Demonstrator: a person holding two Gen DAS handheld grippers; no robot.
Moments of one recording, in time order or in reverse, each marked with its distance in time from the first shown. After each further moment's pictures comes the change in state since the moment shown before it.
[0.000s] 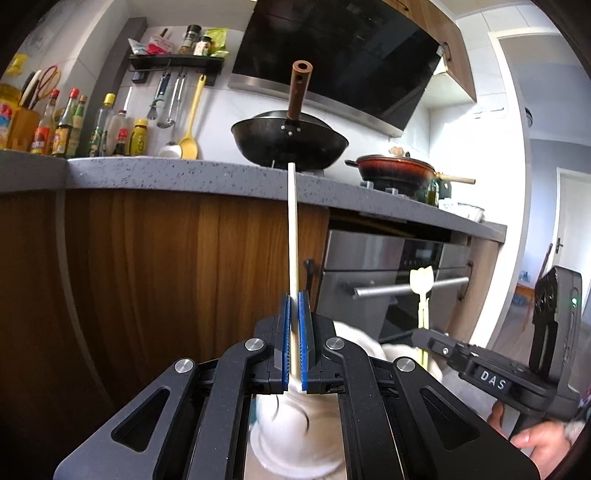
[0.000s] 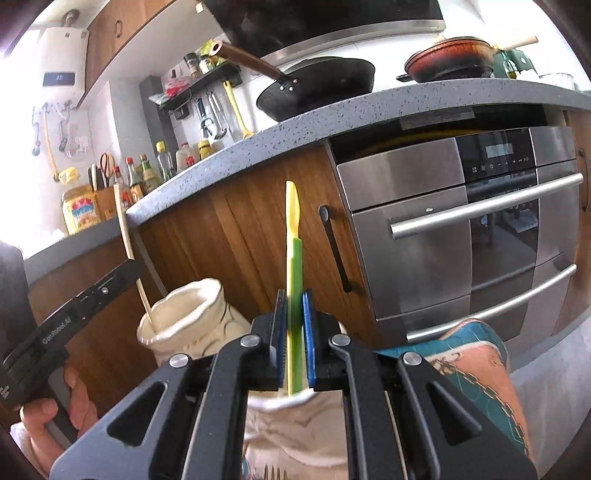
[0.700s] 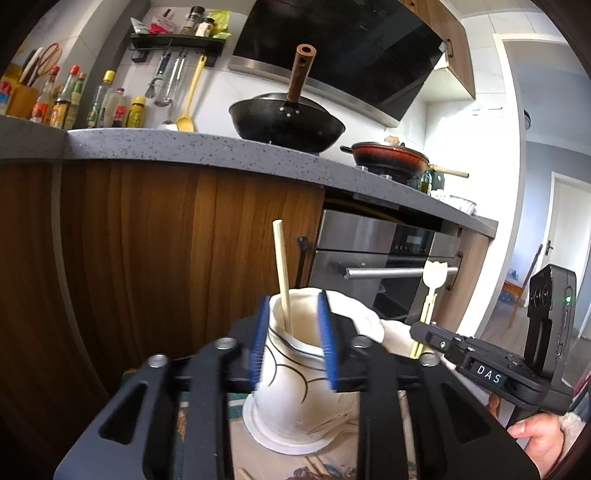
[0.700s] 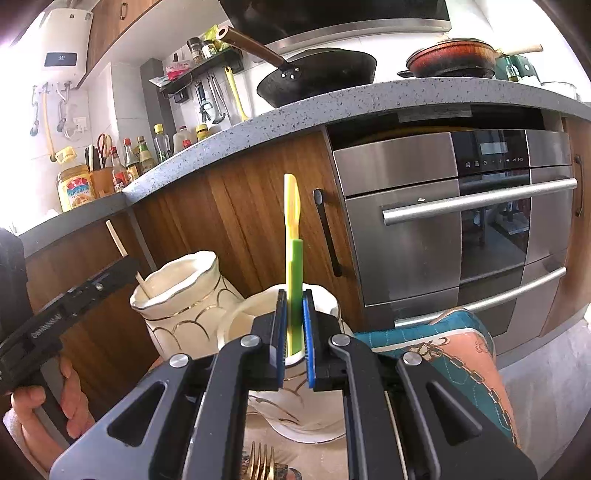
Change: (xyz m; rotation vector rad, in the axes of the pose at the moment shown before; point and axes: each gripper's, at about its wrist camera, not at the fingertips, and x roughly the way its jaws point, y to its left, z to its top) left arm -0.004 0.007 -0.013 -0.032 0.046 -0.031; right arm -0.003 0.001 -0.009 -0.037 0.038 -0.037
